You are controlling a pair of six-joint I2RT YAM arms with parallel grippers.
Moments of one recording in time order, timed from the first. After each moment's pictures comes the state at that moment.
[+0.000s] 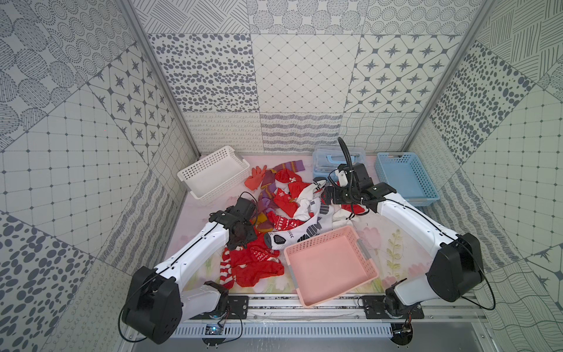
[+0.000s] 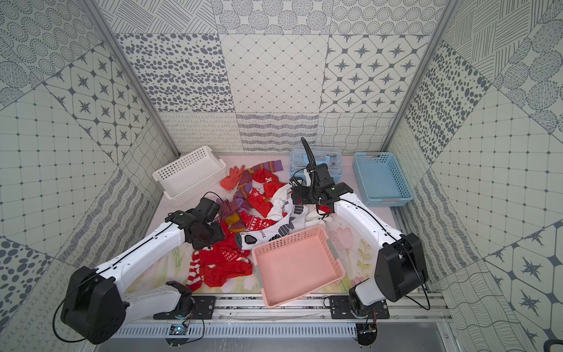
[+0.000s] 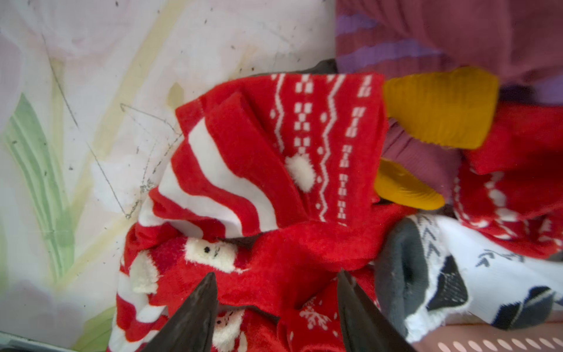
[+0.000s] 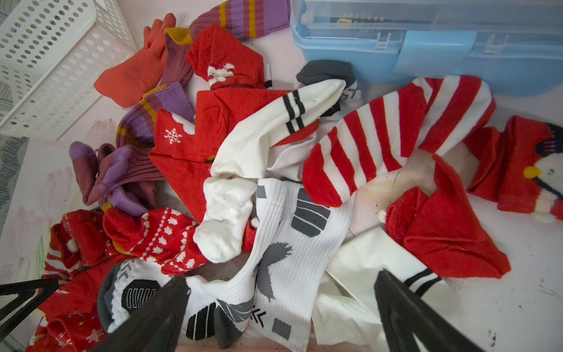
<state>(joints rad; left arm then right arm) -0.42 1.23 0.80 -0.93 -0.12 -0.84 0.45 1.49 1.22 -0.60 -0.08 0.34</state>
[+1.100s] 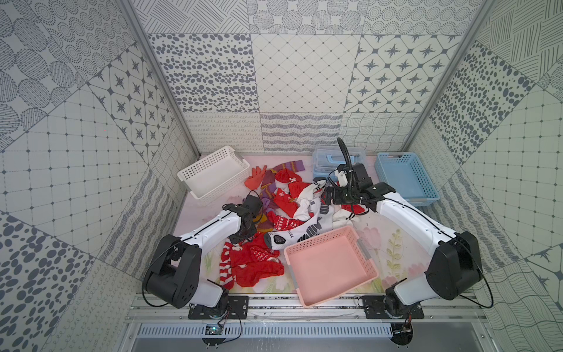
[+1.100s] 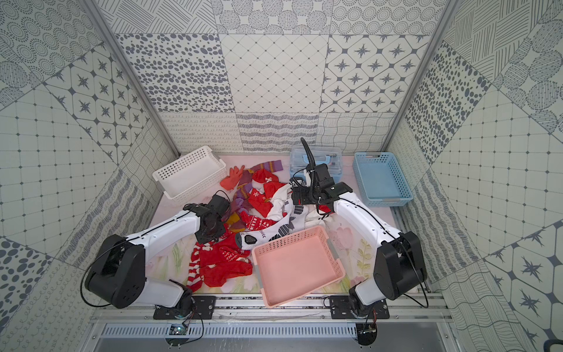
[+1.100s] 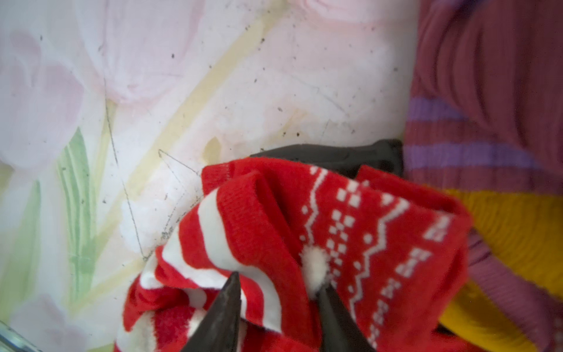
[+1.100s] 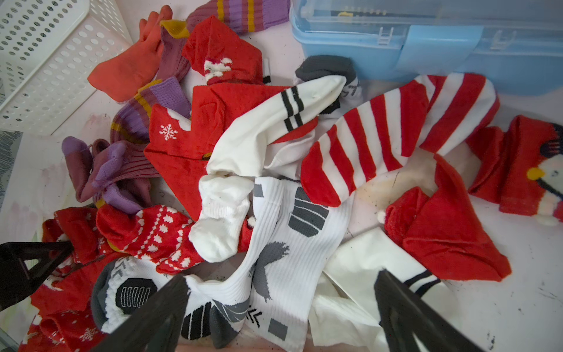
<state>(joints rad) -0.42 1.44 0.85 -0.86 -0.31 -0.92 0.45 1.50 1.22 -0.60 -0.09 0.32</state>
